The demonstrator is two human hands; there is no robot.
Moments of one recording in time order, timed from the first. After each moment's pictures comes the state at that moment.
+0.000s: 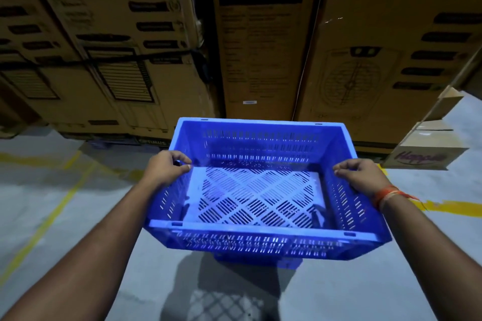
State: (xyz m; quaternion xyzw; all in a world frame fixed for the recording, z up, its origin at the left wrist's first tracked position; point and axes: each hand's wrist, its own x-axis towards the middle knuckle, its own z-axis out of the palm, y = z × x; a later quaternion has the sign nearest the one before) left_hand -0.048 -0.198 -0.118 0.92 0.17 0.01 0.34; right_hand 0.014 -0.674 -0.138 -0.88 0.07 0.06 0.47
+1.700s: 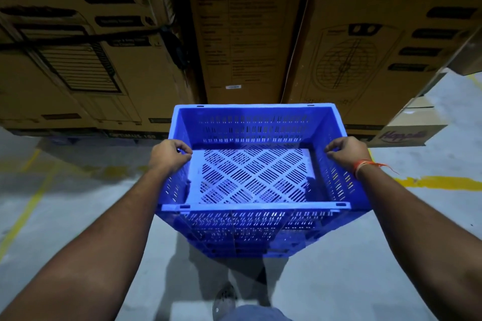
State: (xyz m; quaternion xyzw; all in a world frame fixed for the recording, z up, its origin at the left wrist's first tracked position) left_hand 0.108 -0.190 -0.173 0.93 0.20 -0.02 0.30; right_hand 0.142 -0.643 -0.157 -0.96 0.11 0.06 0.26
